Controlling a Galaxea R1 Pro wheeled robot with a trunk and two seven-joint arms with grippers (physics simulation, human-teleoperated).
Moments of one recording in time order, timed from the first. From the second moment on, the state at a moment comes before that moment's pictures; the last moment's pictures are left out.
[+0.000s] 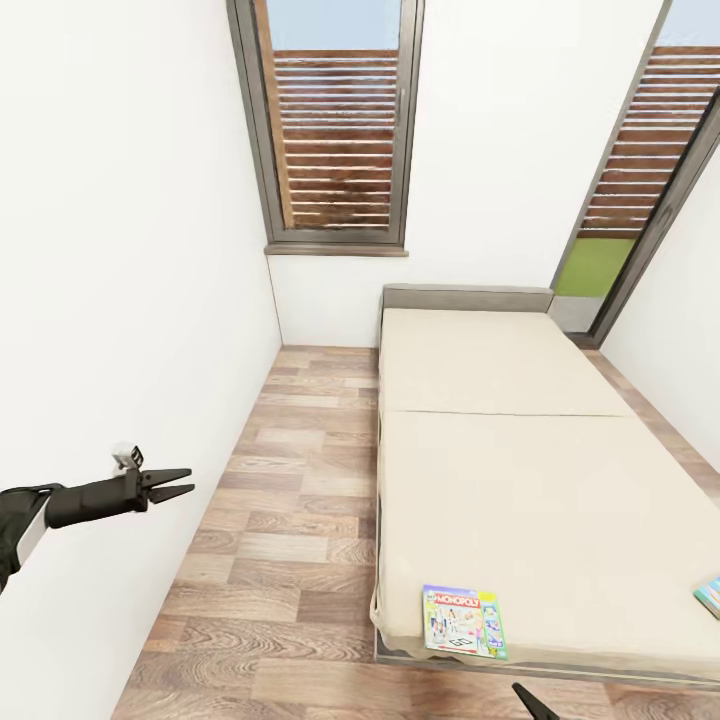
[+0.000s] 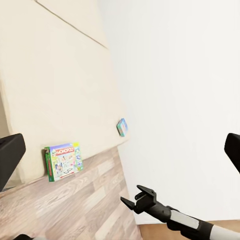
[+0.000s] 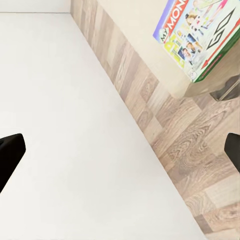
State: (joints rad) left arm -0.84 0.51 0.10 -0.53 0.16 0.78 -1.57; right arm -0.08 -0.10 -0.50 -0.55 -0.67 0.46 0.97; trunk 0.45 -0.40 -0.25
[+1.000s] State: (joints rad) left arm -0.84 0.39 0.10 -0.53 0.16 0.78 -1.57; right arm -0.17 -0.12 -0.49 -0.57 -0.67 0.46 0.97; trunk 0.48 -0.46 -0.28
